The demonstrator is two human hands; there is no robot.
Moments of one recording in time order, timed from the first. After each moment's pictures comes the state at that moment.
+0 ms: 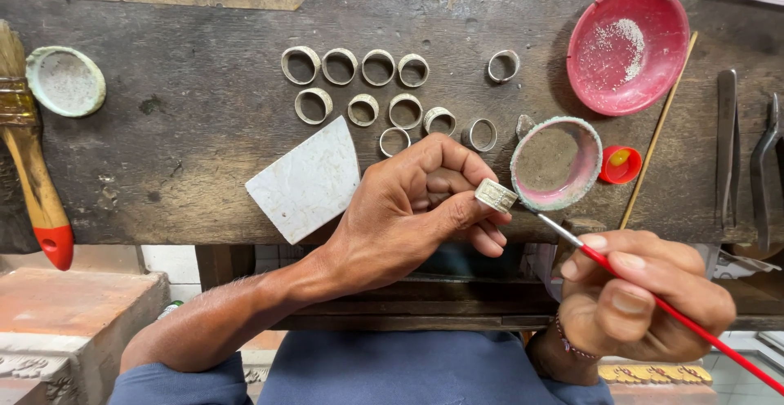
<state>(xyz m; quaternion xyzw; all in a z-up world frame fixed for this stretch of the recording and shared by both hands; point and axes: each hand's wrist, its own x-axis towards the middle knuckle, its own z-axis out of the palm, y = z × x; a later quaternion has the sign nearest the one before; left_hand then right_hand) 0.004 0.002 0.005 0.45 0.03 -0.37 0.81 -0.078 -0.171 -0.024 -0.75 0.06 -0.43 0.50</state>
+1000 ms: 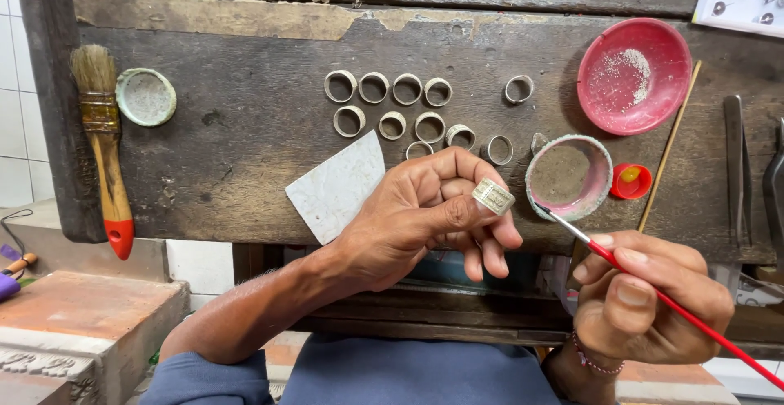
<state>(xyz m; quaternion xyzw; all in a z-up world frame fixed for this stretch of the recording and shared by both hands) 0.005 0.017 0.006 0.30 0.02 -0.41 0.86 -0.083 -0.181 -0.027 -0.75 0.04 -0.39 0.52</state>
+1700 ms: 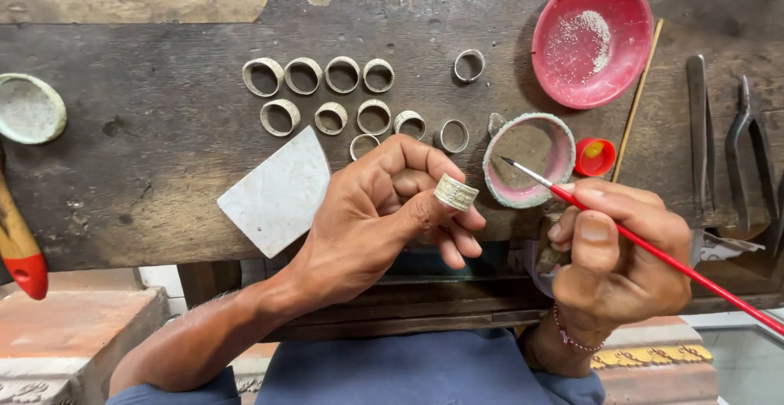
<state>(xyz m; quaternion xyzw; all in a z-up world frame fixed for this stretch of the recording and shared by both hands) 0.003 0.002 0.000 0.39 0.05 -0.37 0.84 -0.073 -0.183 -0.011 -0.83 0.12 -0.29 0.46</state>
